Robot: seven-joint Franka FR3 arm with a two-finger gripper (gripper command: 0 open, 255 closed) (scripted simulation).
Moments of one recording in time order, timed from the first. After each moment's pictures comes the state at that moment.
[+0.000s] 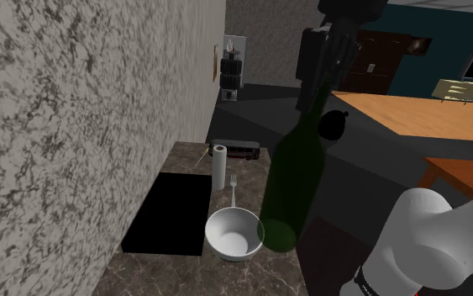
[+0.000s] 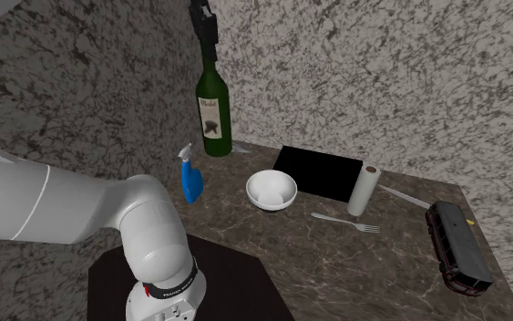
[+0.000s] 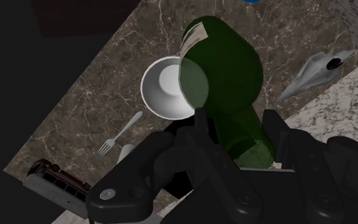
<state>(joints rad) 0.06 -0.73 0.32 -1.85 0.25 1.27 0.48</state>
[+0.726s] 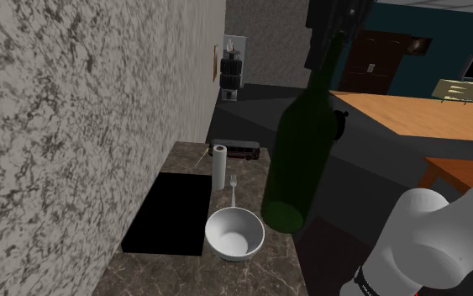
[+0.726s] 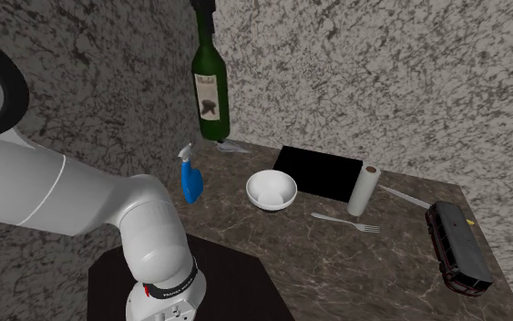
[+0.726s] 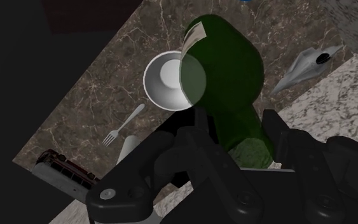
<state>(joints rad) 0.04 -0.61 0.33 -1.59 0.23 1.13 0.51</state>
